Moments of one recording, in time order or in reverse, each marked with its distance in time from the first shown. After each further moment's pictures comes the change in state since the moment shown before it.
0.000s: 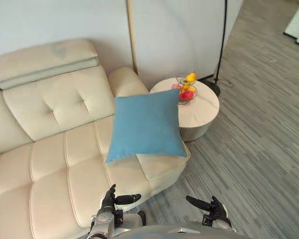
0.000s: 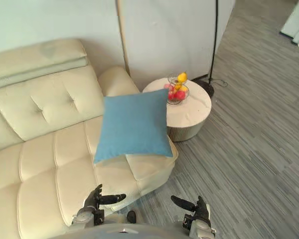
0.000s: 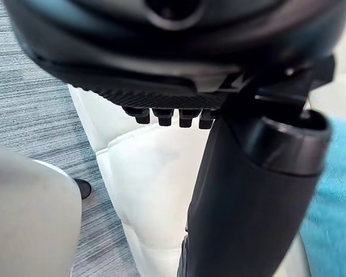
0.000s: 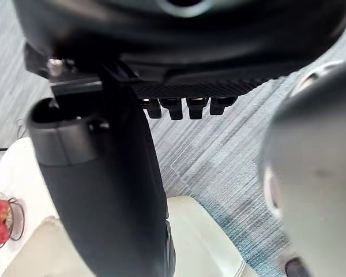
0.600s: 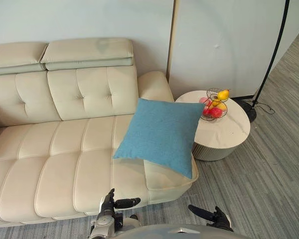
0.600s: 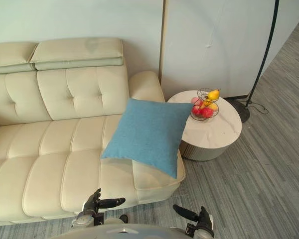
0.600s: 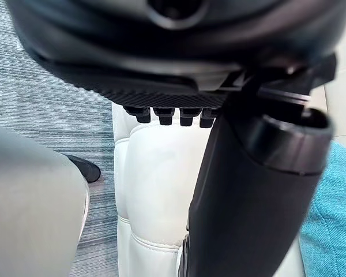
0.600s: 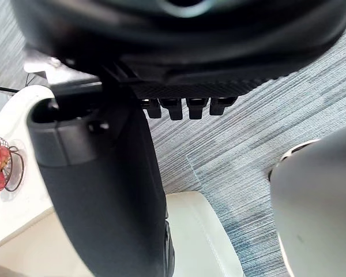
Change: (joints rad) left arm 0.003 -0.010 0.001 0.021 0.002 0.000 0.013; right arm 0.022 -0.003 -0.013 0.017 0.005 0.002 -0.001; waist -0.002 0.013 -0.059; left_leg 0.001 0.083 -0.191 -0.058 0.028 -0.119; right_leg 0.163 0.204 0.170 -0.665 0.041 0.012
